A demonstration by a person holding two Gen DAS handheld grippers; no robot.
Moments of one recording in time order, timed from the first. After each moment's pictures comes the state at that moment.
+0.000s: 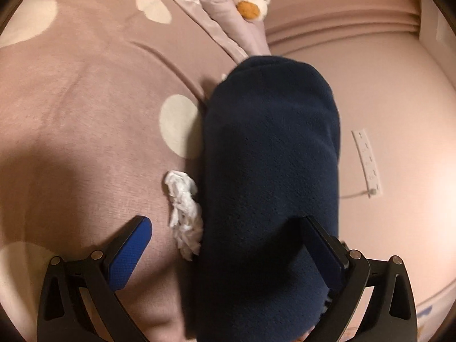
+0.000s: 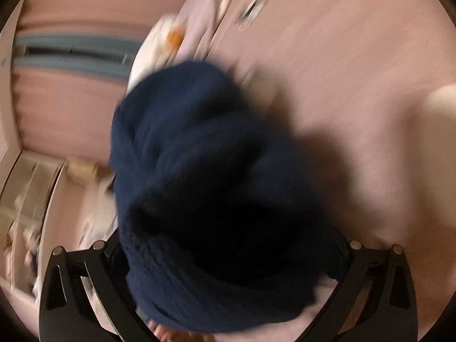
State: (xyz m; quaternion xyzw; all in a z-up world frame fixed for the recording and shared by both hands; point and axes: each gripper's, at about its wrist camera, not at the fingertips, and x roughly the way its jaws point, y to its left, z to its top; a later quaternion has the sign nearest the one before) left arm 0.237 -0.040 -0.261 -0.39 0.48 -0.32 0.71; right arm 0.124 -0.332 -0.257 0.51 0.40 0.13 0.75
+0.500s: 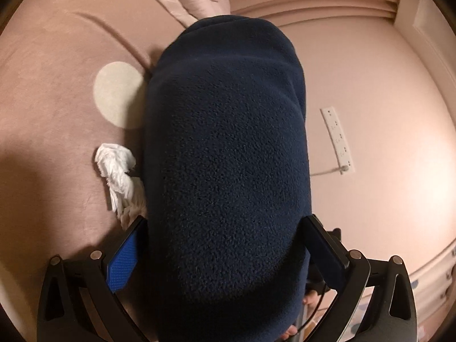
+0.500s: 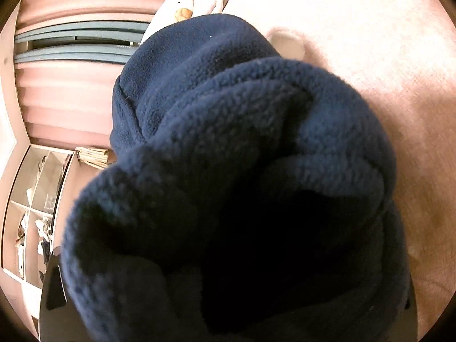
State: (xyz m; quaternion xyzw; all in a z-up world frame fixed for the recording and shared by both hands) left arm 0.219 -0.087 -0.260 -0.39 0.46 -0.41 0.68; right arm 0.123 -0.301 -0.264 0.52 0.41 0.13 0.74
